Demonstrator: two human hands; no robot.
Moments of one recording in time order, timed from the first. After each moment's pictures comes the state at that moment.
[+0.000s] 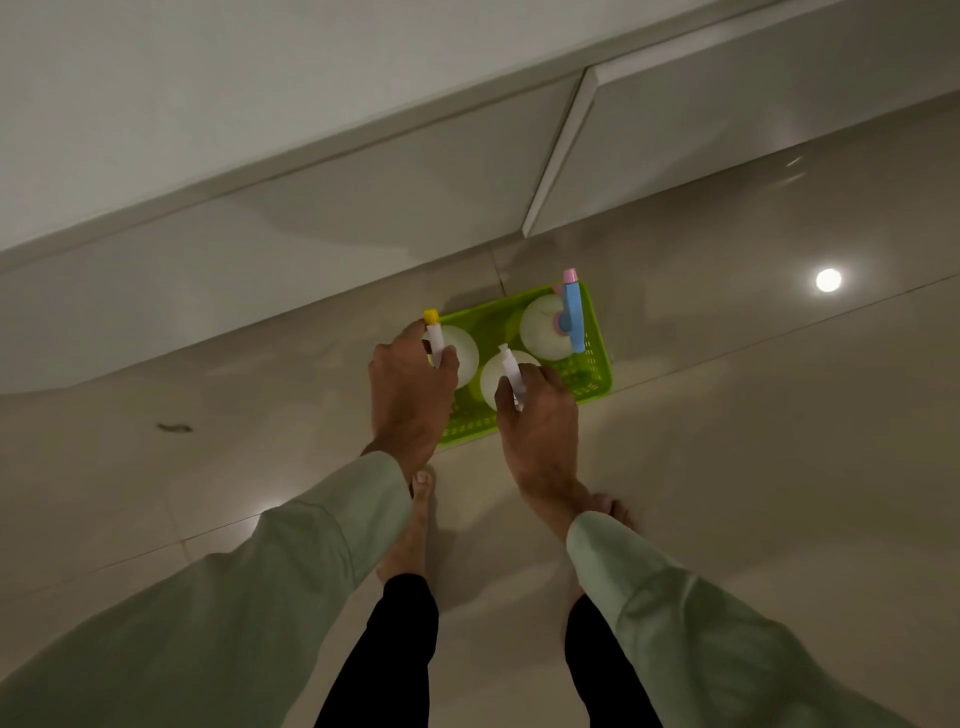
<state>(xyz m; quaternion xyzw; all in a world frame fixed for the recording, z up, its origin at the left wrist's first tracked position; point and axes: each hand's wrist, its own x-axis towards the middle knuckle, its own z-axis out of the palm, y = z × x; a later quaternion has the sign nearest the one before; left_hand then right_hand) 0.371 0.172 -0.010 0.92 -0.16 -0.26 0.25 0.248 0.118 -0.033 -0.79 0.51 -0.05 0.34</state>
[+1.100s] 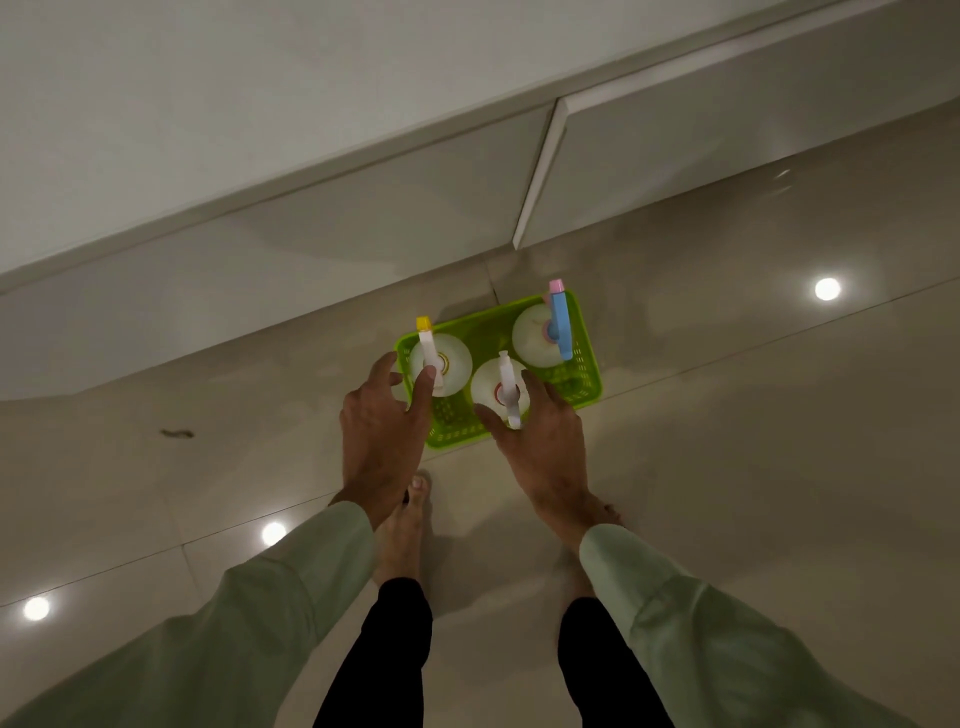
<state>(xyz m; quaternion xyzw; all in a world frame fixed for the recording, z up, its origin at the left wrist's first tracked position) 0.360 0.208 0.003 0.92 -0.14 -0.26 0.25 0.223 0.111 -0.031 -0.80 0.48 -0.02 0.37</state>
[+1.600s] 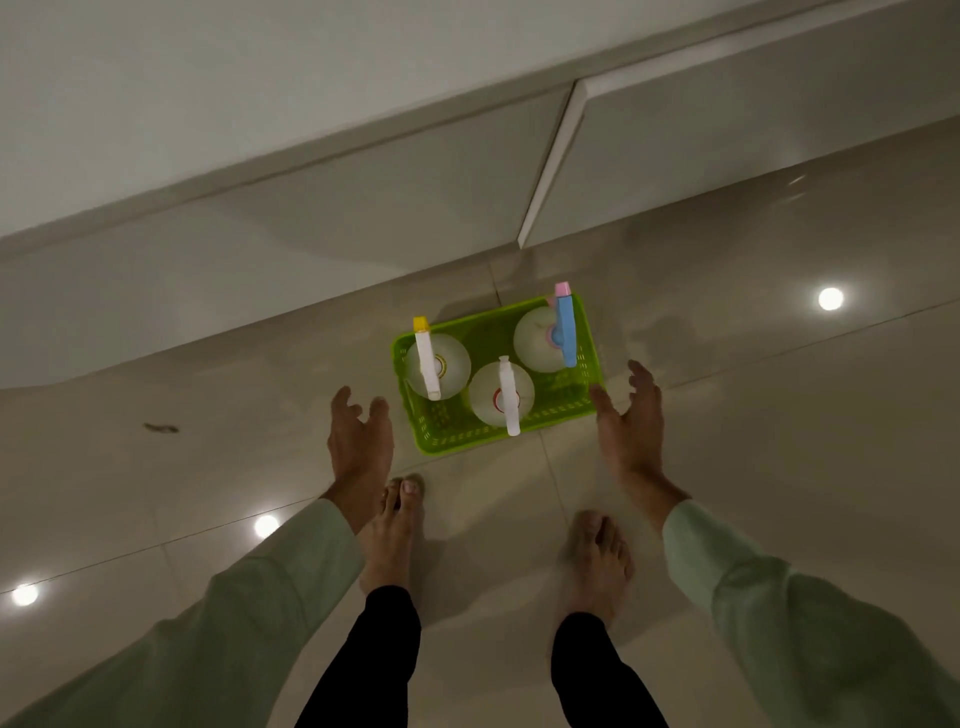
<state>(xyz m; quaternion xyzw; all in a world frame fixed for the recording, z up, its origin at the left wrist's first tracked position) 0.360 0.228 -0.049 0.86 0.18 -0.35 0.33 0.165 0.038 -0.088 -0.61 0.65 -0.03 0.45</state>
